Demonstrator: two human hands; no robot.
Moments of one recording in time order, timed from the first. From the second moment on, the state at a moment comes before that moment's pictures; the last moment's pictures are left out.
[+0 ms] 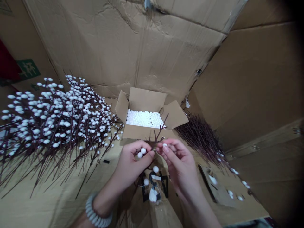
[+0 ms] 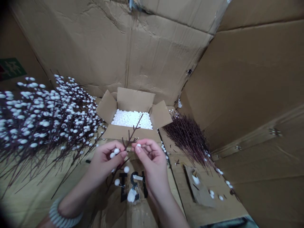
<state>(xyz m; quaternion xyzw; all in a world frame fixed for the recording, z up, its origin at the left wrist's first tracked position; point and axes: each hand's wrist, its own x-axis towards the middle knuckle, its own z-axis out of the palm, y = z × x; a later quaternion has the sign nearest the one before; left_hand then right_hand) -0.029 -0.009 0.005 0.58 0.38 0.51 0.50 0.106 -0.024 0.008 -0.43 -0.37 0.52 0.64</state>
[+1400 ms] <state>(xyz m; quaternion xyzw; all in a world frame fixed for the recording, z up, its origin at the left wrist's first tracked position) -0.027 -0.016 0.003 0.63 0.44 0.49 0.42 0.102 -0.026 -0.010 -0.42 -0.41 0.46 0.66</state>
